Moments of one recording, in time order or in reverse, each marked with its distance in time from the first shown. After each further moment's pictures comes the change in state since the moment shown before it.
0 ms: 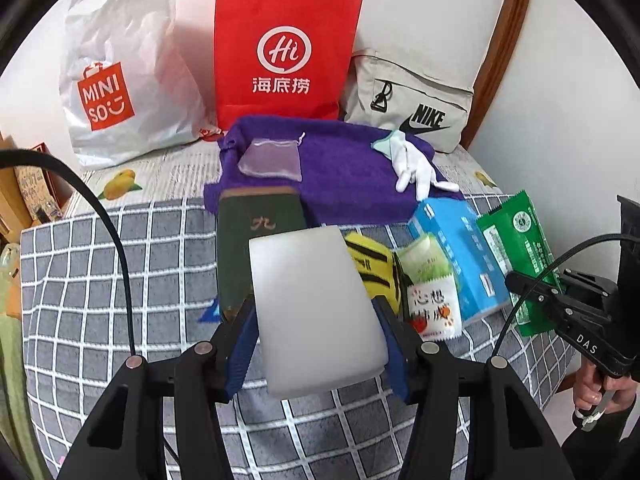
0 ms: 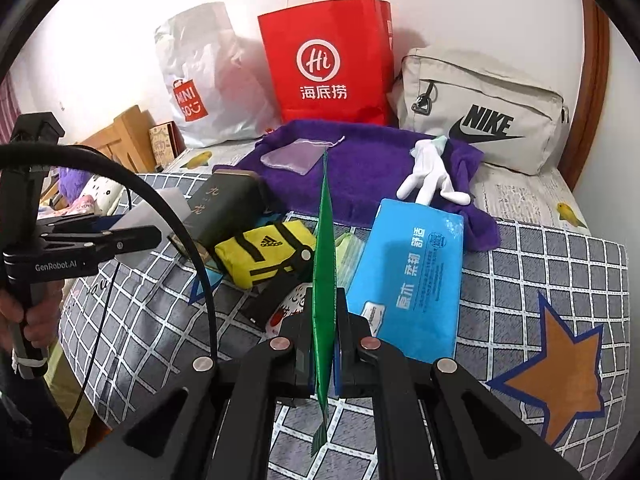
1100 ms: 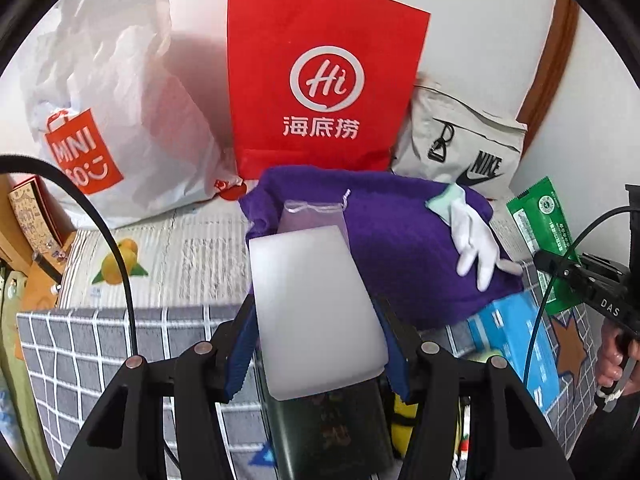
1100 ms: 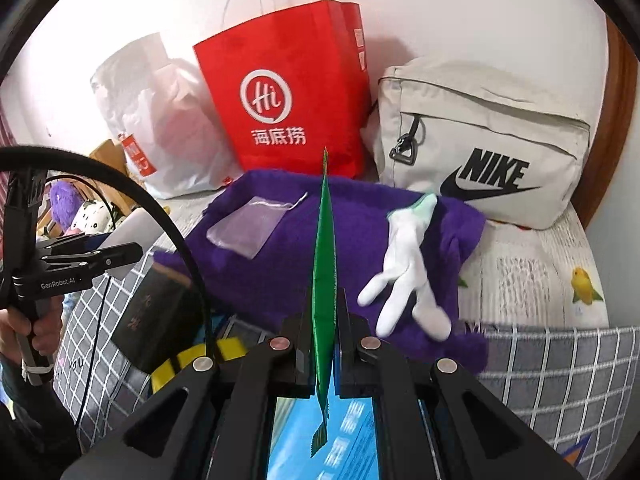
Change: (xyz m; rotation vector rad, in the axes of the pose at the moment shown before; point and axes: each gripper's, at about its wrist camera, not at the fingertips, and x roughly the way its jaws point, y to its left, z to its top) left arm 0.068 0.041 0.111 -0.014 -0.007 0.061; right arm 0.068 -0.062 0.114 0.044 -0.005 0.020
